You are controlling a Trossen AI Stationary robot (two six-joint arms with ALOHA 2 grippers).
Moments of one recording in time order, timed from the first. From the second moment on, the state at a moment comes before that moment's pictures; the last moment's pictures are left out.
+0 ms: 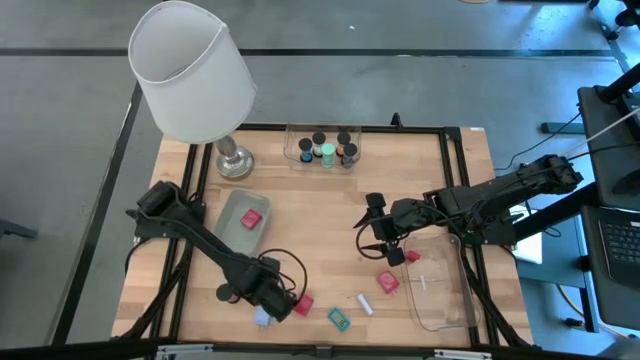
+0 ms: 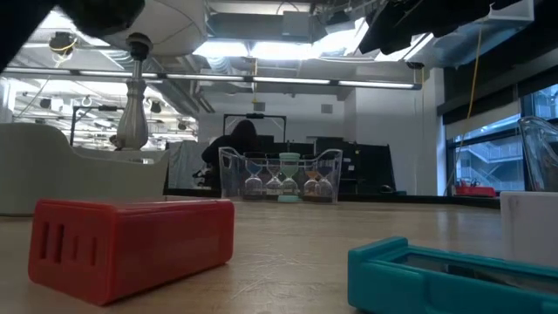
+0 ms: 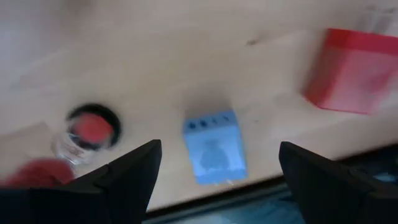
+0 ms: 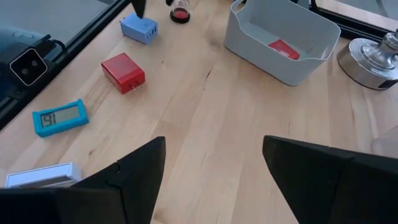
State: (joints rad) left arm -0.62 1.87 1.45 -1.01 0.09 -1.88; right arm 0.29 1.24 0.85 -0.23 0.05 -0.15
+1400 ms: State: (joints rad) left arm -0.67 2.03 1.48 -0.96 0.12 -2.04; right arm 0.29 1.24 0.70 -0.09 0.05 -0.15
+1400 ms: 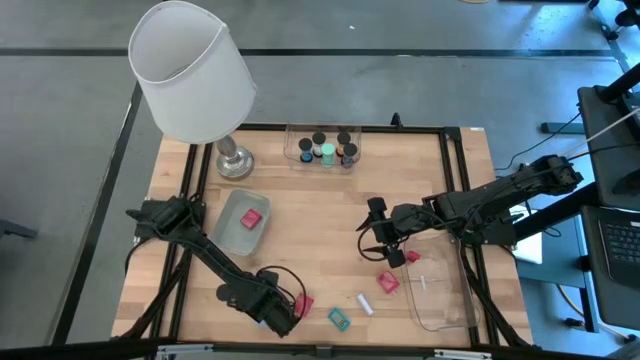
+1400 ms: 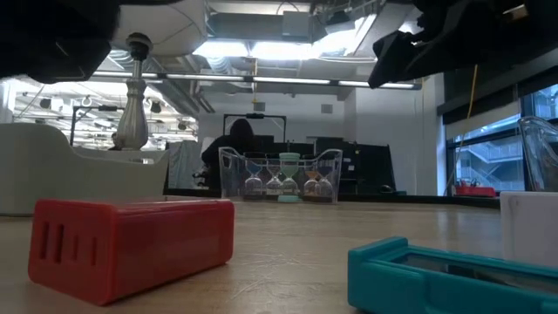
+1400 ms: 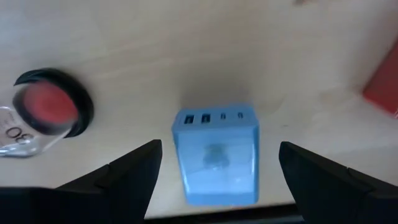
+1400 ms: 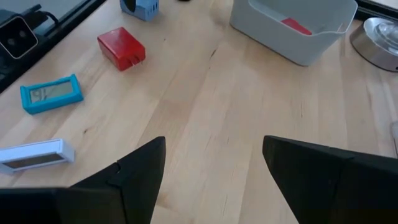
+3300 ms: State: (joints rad) left arm -0.40 1.77 1.37 -1.52 -0.46 -1.68; right arm 0.29 1.24 0.70 -0.09 0.04 -0.11
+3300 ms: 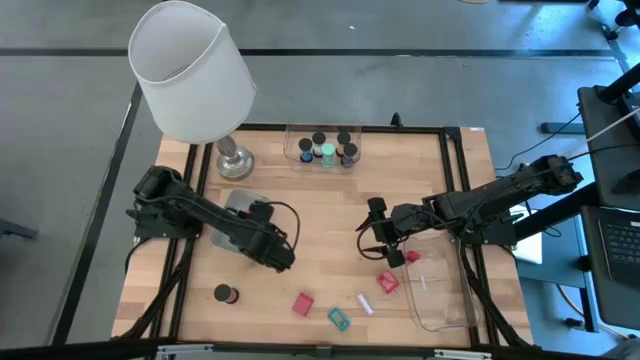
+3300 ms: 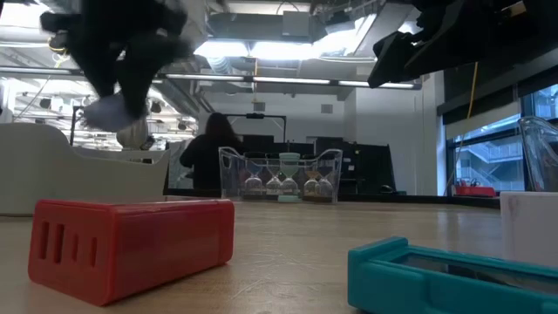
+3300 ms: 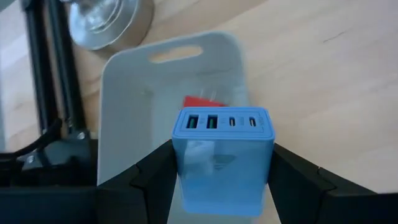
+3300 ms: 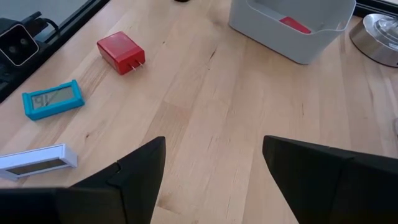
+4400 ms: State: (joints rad) left arm -0.27 1.66 1.00 -1.19 -0.44 -1.53; right arm 0.29 1.24 0.70 -0.02 0.05 -0.14
